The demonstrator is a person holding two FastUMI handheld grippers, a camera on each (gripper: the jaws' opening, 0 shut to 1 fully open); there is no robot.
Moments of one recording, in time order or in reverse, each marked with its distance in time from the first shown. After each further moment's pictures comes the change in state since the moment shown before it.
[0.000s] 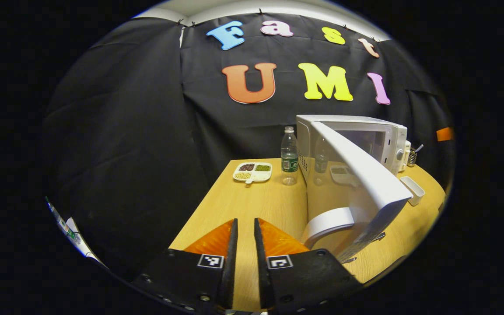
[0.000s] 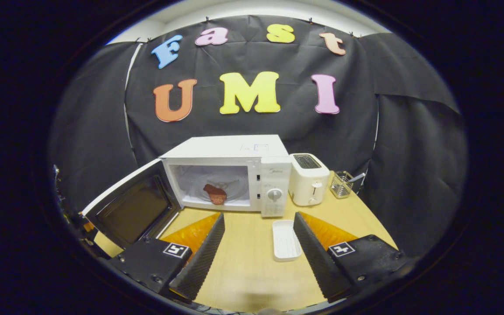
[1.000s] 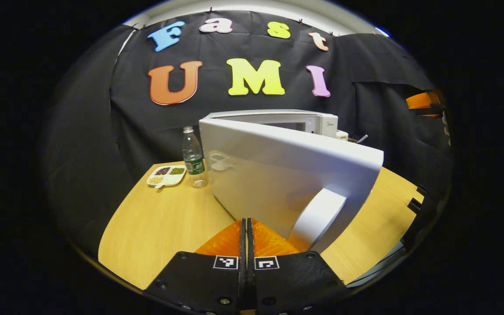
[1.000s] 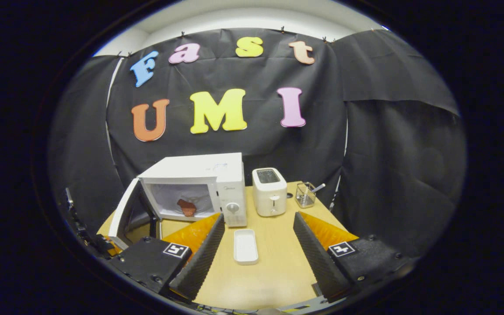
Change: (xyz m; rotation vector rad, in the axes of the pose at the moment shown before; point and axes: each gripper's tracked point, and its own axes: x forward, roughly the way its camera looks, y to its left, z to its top) left arm 0.000 -0.211 0.010 0.076 -0.012 -0.369; right arm -0.054 -0.105 0.037 0.067 -0.088 -0.109
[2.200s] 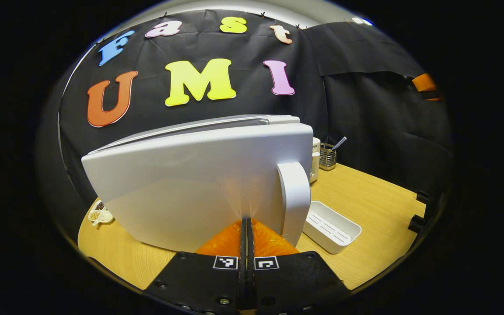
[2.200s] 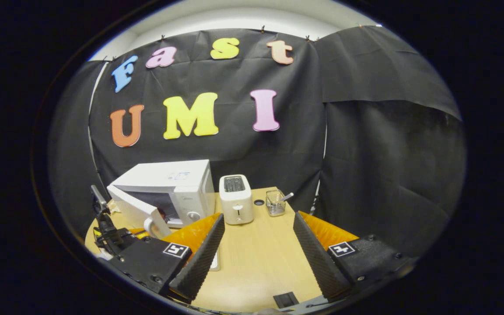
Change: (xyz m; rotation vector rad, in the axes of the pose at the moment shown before) left arm 0.158 -0.126 0.067 0.116 -0.061 -0.156; right arm 0.024 -0.106 0.030 0.021 0.005 -0.089
